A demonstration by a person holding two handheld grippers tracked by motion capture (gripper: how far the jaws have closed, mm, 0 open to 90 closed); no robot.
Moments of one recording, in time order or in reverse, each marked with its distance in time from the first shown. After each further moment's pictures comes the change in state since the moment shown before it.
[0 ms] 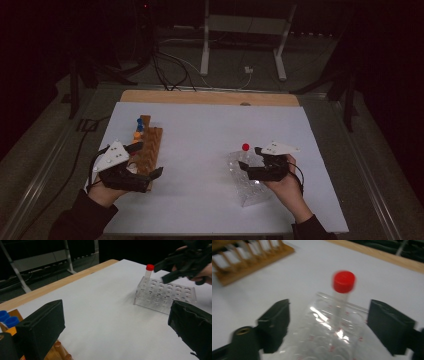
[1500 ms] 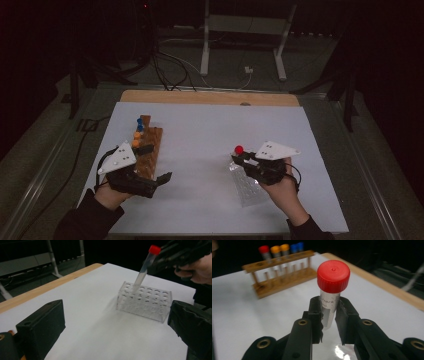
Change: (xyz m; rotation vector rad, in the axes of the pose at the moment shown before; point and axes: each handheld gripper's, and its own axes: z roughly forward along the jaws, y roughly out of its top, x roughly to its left) left arm -0.021 0.015 0.008 -0.017 -0.119 0.019; right arm 0.049 0.039 -0.030 -0.111 0.124 -0.170
